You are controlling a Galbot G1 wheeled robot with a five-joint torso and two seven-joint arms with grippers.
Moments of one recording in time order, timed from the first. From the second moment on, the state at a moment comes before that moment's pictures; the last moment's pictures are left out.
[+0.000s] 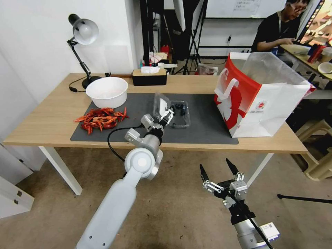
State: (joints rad) left arm 0.89 -1.40 -0.06 -1.82 -1.29 -0.01 -0.35; right arm -1.82 1.30 0.46 2.17 0.19 0.27 -0.07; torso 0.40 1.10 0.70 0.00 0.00
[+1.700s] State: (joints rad) left arm 0.72 -1.46 0.03 -1.66 -1.34 0.23 -0.61; right arm -1.05 1.09 0.44 2.02 1.39 -0.26 0.22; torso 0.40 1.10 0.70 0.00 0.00
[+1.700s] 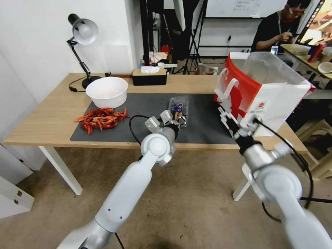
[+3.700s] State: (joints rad) left arm 0.81 -1.37 -0.03 -1.76 -1.35 0.21 -0.57; right arm -0.41 1.20 0.06 1.44 1.70 -0.74 0.74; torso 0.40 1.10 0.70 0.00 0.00
